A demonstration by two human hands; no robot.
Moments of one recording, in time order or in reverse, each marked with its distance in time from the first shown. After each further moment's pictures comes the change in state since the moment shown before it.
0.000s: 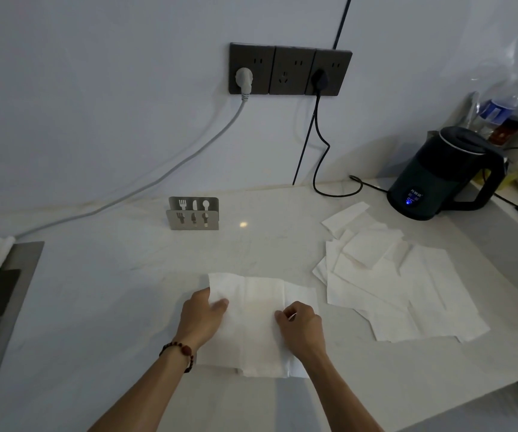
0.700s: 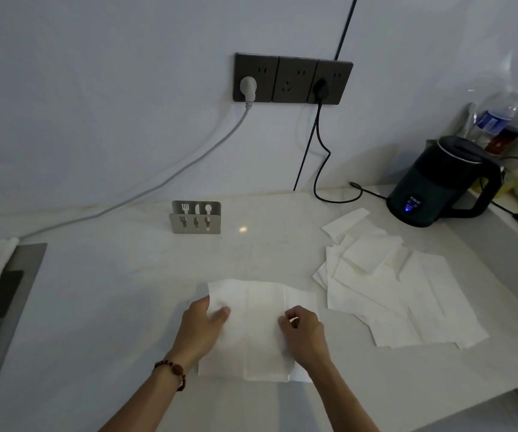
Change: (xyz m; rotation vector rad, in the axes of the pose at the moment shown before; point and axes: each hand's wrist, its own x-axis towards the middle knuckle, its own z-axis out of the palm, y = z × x) left_hand -0.018 -0.005 -0.008 -0.099 -0.028 0.055; right_hand -0.012 0.000 -0.009 0.117 -0.028 -0.077
